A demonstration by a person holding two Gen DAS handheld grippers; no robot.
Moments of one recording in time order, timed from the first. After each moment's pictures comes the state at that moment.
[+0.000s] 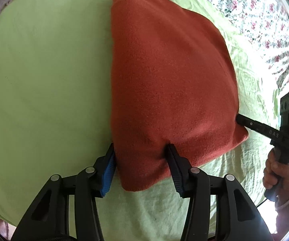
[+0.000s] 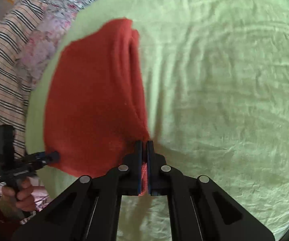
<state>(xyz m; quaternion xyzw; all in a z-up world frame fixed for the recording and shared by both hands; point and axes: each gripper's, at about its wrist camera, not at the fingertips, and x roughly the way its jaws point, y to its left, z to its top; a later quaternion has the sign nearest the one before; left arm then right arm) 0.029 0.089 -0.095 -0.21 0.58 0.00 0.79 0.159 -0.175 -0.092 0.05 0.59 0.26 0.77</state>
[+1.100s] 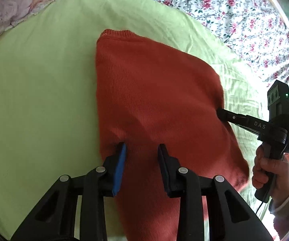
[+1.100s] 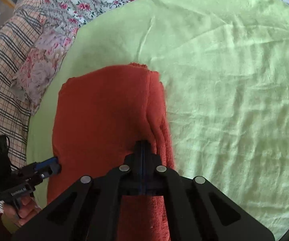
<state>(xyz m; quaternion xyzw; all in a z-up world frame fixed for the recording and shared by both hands) 0.107 0.120 -0.063 -0.20 0.52 -0.01 0.83 0.249 -0.112 -0.091 0.08 0.54 0.28 0.79</state>
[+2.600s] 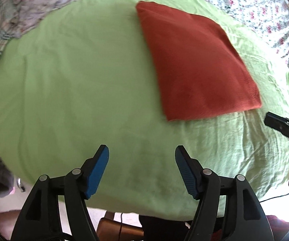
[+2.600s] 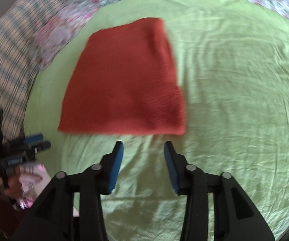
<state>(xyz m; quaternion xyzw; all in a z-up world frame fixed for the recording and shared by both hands) -0.077 0.112 -0.057 -0.11 0.56 0.07 0.82 0.059 -0.162 -0.068 -0.02 0.53 0.28 0.80</state>
